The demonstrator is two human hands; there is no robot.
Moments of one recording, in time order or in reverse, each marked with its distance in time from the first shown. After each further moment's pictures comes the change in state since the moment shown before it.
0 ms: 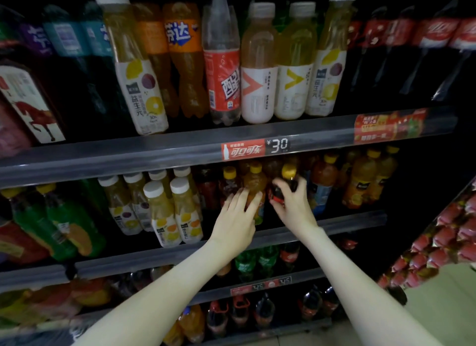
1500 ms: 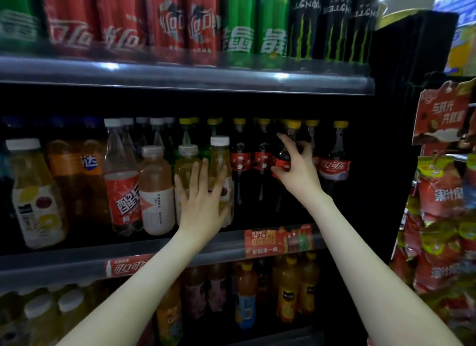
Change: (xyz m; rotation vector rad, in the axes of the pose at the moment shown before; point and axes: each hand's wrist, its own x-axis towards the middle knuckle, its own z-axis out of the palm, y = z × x) left_hand 0.240 0.095 -0.124 0.217 0.541 -0.168; right_hand 0.201 0.069 -0.307 0.136 0.249 -0.029
